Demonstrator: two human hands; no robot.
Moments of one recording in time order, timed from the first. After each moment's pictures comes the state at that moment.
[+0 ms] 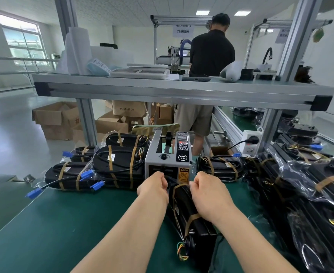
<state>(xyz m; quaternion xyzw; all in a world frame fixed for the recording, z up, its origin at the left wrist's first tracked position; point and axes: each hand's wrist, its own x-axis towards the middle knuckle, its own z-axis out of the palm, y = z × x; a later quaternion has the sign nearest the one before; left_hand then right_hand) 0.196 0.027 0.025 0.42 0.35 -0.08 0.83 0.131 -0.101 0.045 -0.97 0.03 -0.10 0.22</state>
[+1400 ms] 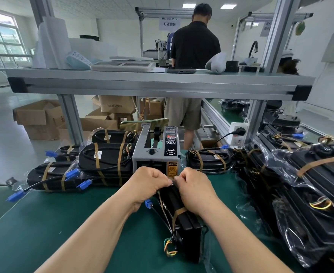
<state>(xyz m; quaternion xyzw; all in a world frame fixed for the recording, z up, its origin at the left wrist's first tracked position) 0.157 0.050 0.044 0.78 -0.08 -0.11 0.61 0.129 -0.097 0.042 -0.94 0.05 -0.05 0.33</state>
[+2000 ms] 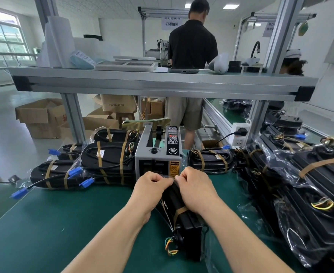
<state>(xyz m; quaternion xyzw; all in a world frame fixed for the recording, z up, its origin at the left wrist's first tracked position) 0.150 0.038 0.017 0.76 0.05 -0.01 0.65 0.130 -0.095 0.040 -0.94 0.04 -0.07 0.32</state>
